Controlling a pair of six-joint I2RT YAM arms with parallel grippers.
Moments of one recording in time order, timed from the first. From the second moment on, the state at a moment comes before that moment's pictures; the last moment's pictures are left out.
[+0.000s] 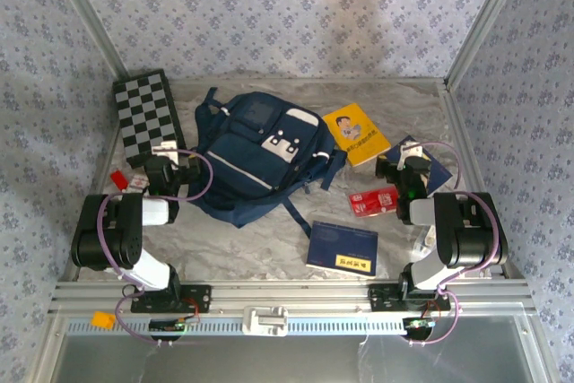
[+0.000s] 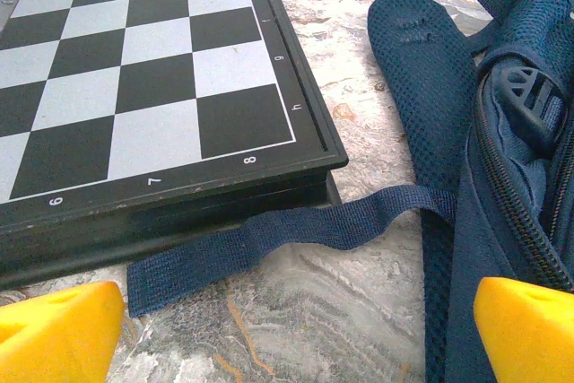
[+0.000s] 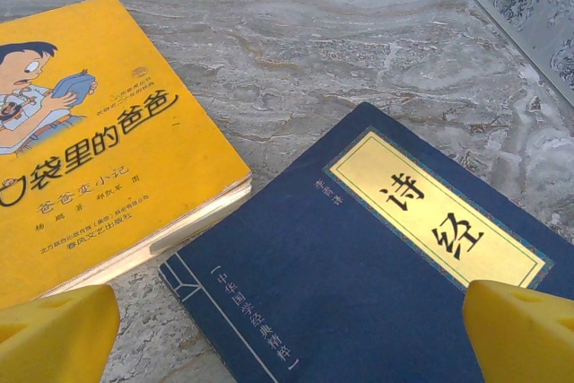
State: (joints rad) left arm 0.01 1.53 0.39 0.72 -0.12 -0.03; right arm -0.01 1.53 0.37 0.74 0.13 0.00
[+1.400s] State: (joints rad) left arm 0.01 1.43 0.39 0.67 -0.10 -0.03; right arm 0.02 1.42 0.37 0.69 0.13 -0.03
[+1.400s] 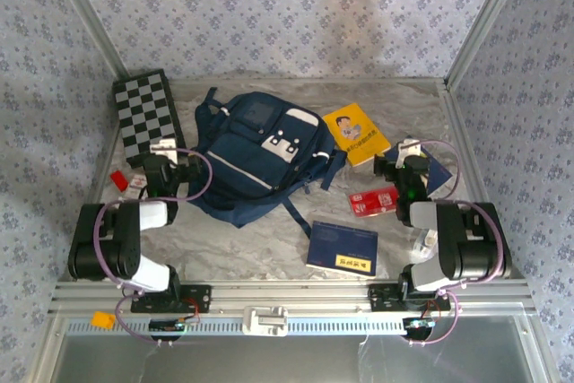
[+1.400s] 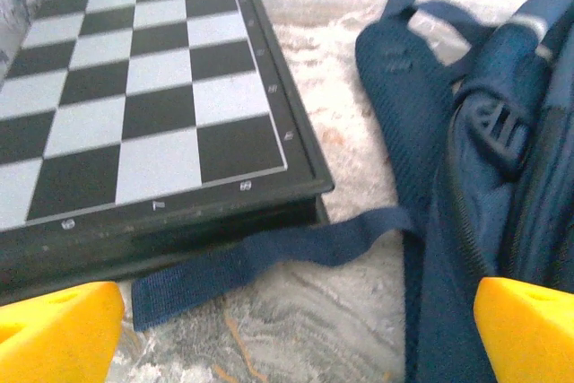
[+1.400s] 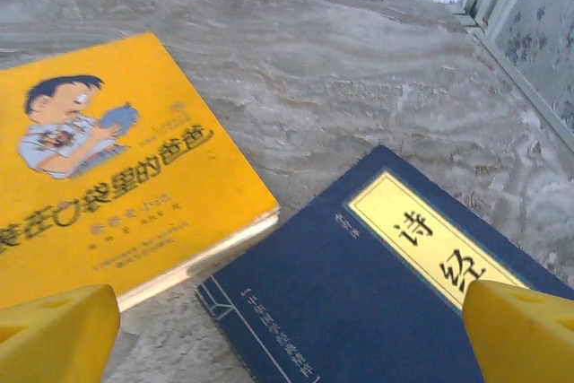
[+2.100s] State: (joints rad) left arm 0.01 0.81 0.47 0.02 -0.12 -0.52; right arm -0.02 1.12 0.59 -0.09 0.00 0.54
